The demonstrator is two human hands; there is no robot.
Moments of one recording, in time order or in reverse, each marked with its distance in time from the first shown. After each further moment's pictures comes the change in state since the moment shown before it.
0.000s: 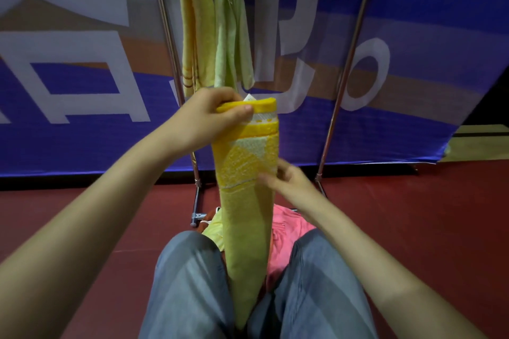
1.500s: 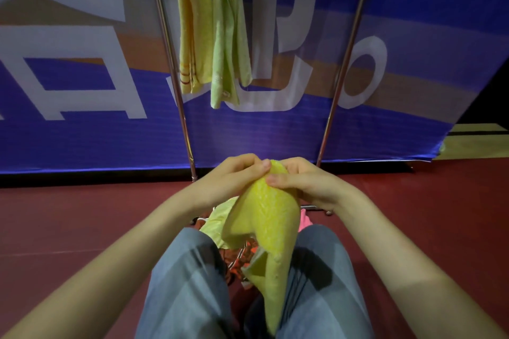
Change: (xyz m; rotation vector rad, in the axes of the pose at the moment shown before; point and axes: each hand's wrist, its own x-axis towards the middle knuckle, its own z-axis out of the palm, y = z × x) left_hand -0.037 -0.034 0.063 -0.430 -0.330 -0.194; right_hand -0.017 -0.039 -0.020 0.009 -0.413 0.242
